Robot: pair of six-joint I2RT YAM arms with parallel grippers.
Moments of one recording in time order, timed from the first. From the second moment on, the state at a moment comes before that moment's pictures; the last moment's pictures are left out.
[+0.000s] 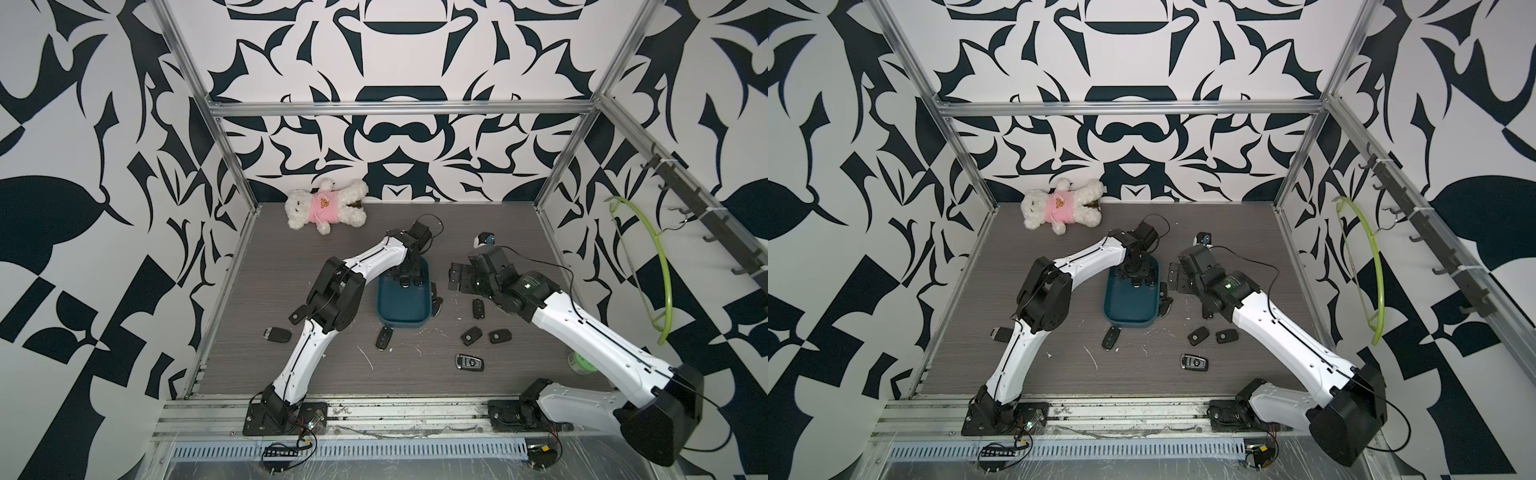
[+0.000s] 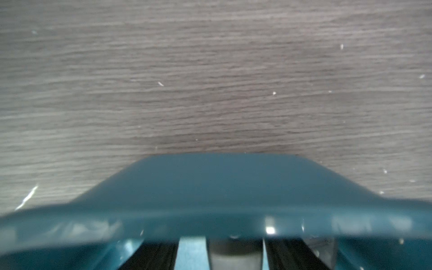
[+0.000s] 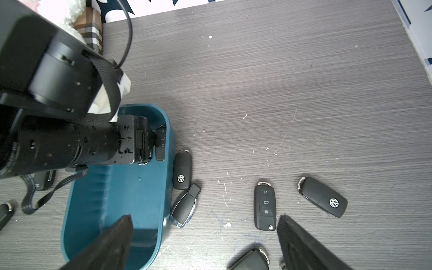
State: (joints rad) left arm -0.73 2.35 1.99 -0.93 -0.14 -0.62; right arm 0.60 1.18 1.04 -0.71 0.29 0.60
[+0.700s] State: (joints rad) left arm -0.73 1.91 1.65 -0.76 -0.06 -0.63; right arm 0.46 1.30 0.97 -0.73 0.23 0.63
